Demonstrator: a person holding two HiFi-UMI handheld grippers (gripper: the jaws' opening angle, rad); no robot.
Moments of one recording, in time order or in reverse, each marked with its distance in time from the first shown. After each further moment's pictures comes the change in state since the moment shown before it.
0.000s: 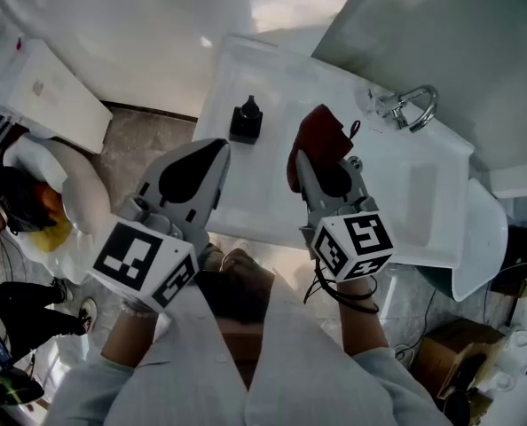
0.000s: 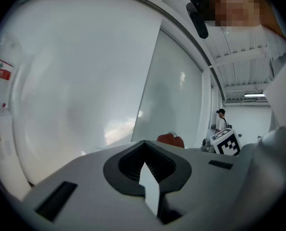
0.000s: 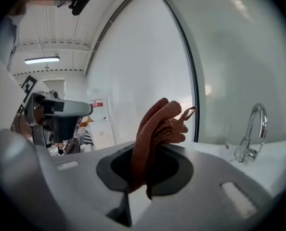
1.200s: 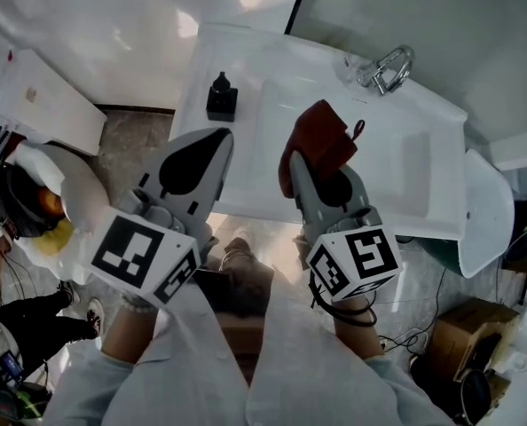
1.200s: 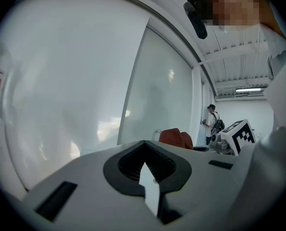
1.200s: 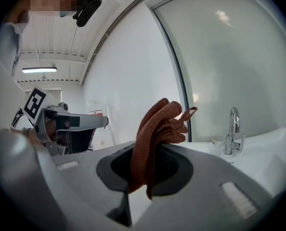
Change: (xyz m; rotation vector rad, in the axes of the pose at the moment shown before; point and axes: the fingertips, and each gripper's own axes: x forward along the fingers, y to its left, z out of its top) left arm 0.001 -0.081 -0.004 0.074 0.009 -0.069; right arm -0.094 0.007 0.007 0.068 -0.100 -0.043
